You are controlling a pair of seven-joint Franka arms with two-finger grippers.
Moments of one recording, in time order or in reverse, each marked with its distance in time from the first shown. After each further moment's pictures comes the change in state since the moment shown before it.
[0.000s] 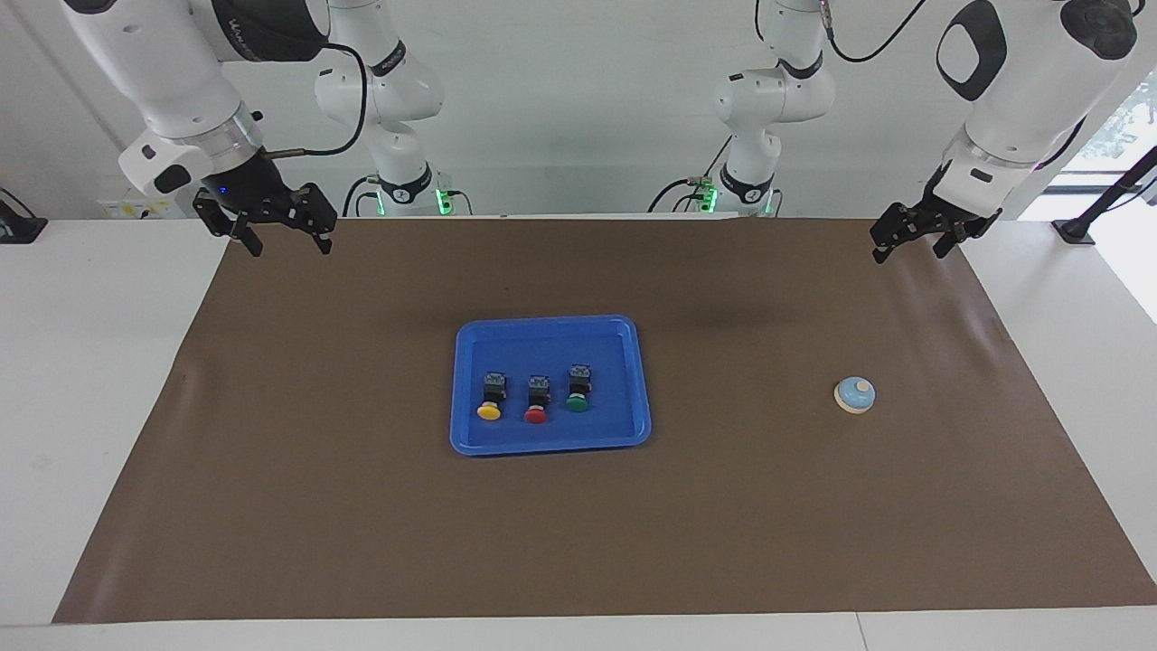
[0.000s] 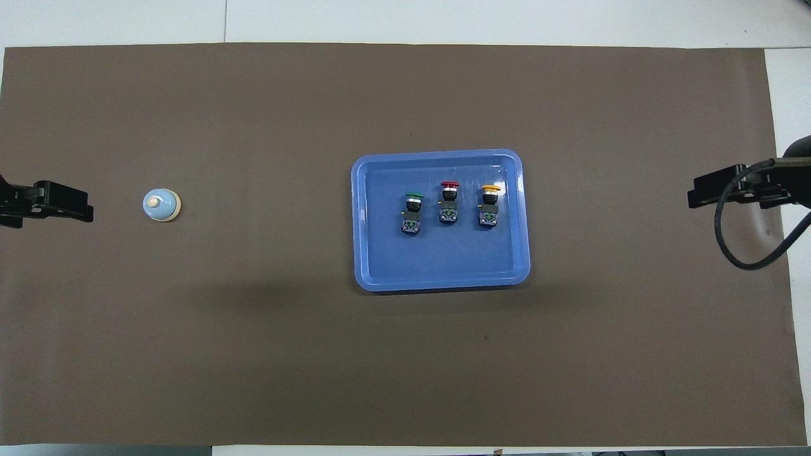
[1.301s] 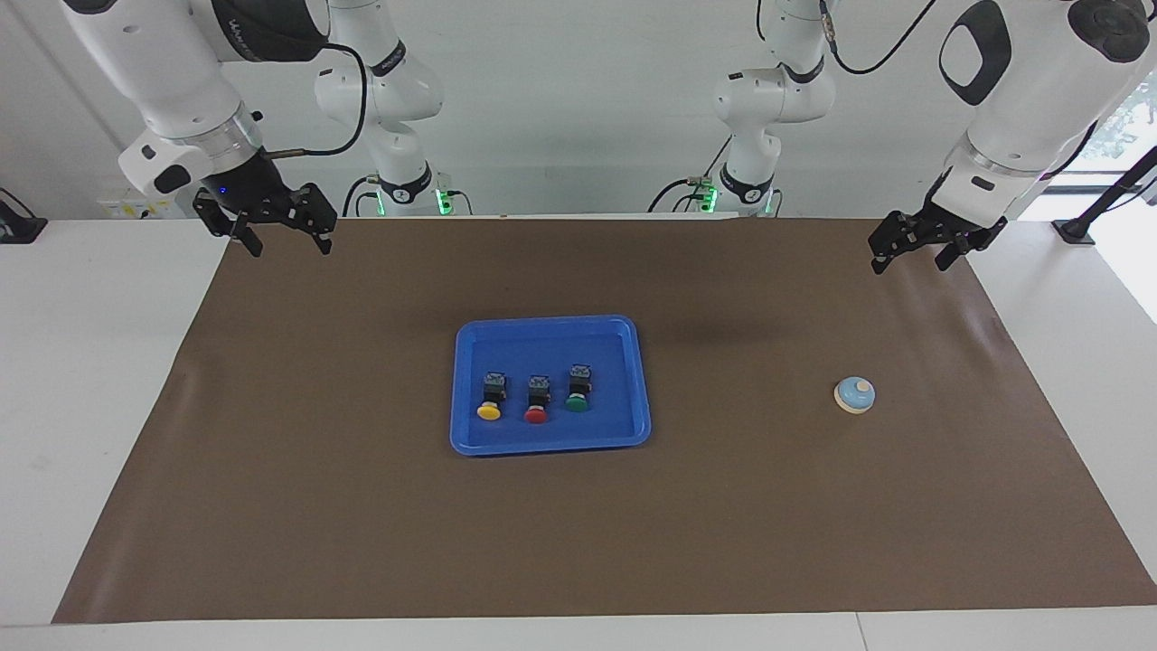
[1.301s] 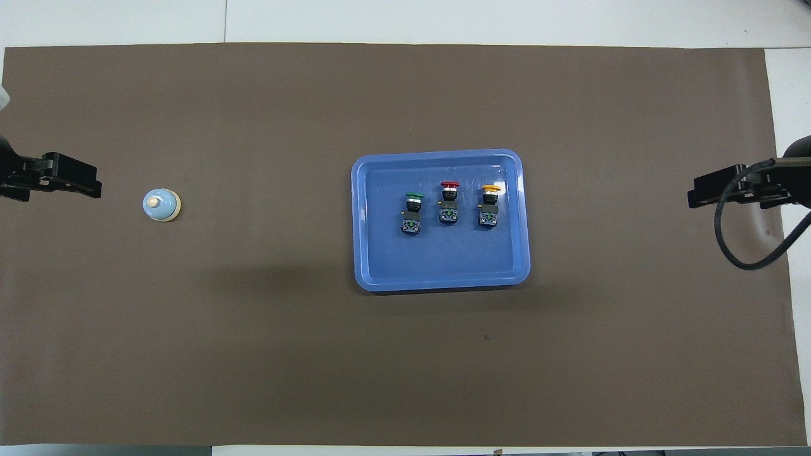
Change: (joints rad) left arm -0.036 0.080 0.003 0.132 0.000 -0.040 0.001; right arm 0.000 0.000 0.000 0.000 0.000 0.000 0.000
